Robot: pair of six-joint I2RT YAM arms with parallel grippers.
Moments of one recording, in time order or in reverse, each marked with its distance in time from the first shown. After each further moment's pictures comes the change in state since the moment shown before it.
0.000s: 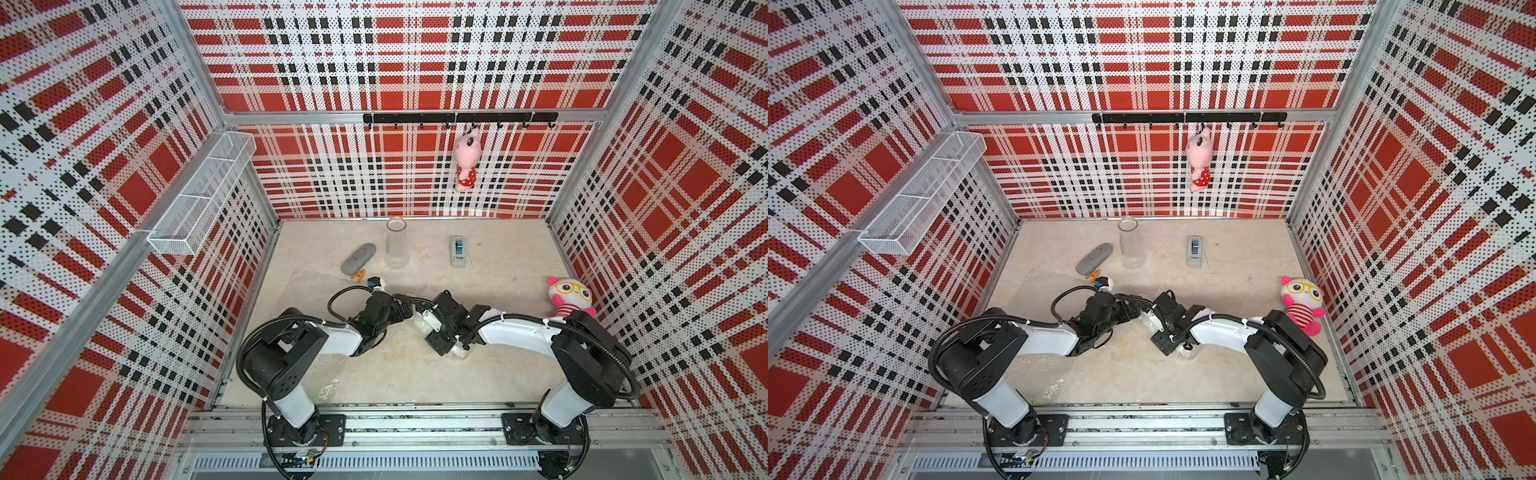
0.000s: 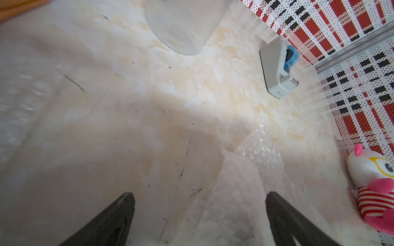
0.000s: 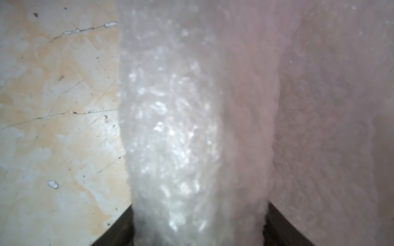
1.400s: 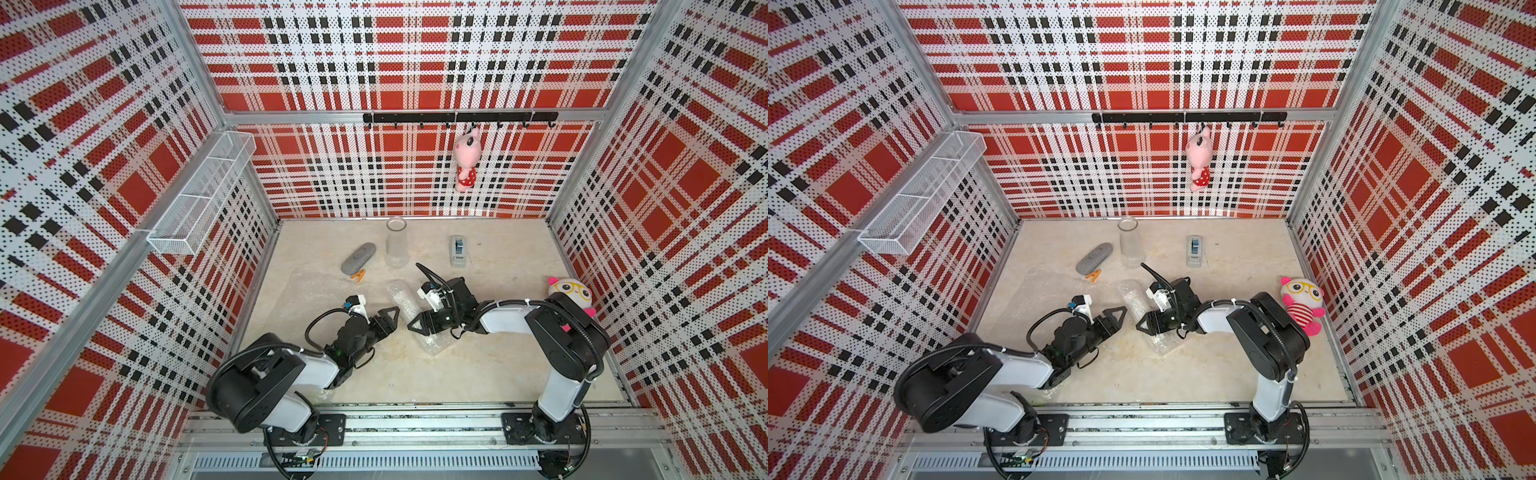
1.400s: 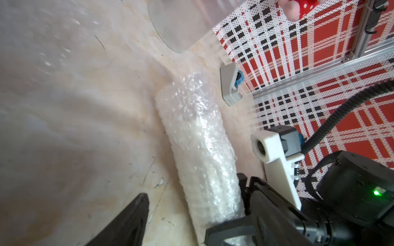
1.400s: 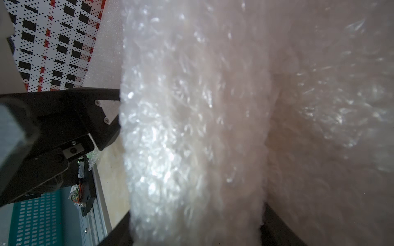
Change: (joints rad) left arm -0.029 -0.150 -0.334 0.429 0.109 -0.267; right arm -0.201 0.158 -0.071 0.533 -0.632 0.411
